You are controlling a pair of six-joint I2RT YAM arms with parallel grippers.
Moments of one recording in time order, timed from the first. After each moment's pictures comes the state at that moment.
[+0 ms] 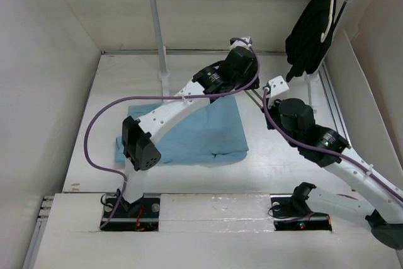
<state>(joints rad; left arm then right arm) -0.91 1.96 2.10 -0.68 -0.22 -0.67 0.78 0.89 1.06 -0.56 0.49 -0.02</state>
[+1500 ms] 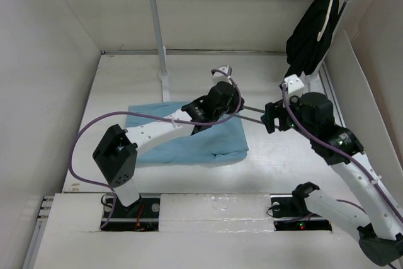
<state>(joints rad) -0.94 1.67 1.30 -0.05 -0.28 -0.82 0.50 0.82 1.02 -0.66 0.05 0.04</state>
